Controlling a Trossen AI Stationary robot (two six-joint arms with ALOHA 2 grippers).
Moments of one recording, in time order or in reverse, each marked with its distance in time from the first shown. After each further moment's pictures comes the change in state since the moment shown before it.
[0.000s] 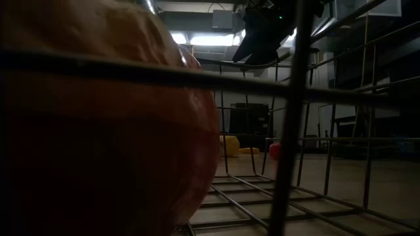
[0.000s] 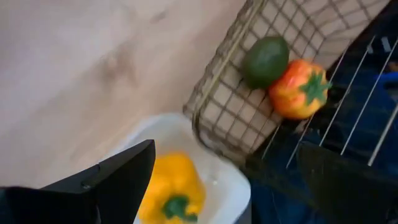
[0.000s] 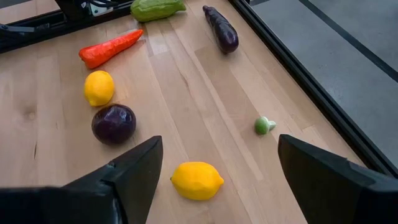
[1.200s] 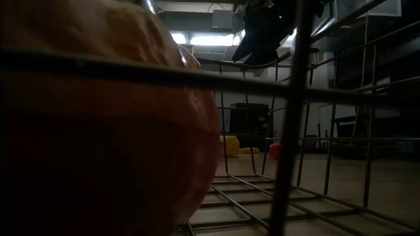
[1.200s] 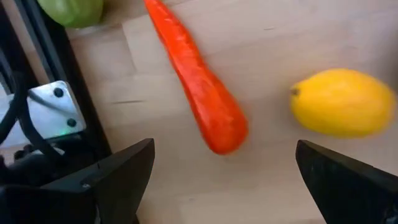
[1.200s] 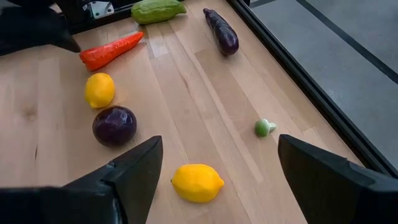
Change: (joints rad) left arm 0.862 -0.059 -0.241 -0.338 0.156 0.393; right arm 0.000 0.000 0.000 0.007 0.000 0.000
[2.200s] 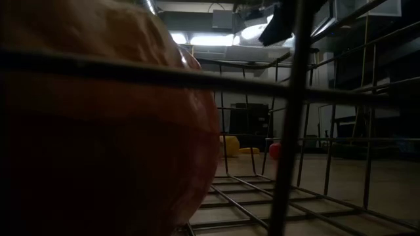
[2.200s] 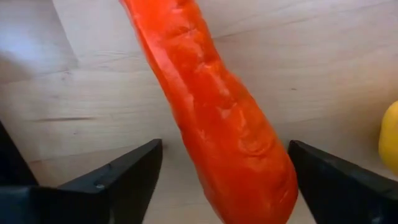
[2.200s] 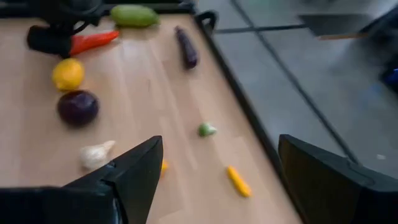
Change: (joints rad) left arm 0.078 0.000 -0.344 0.404 0.099 0.036; right arm -0.002 -0.235 0.000 -0.156 0.149 -0.240
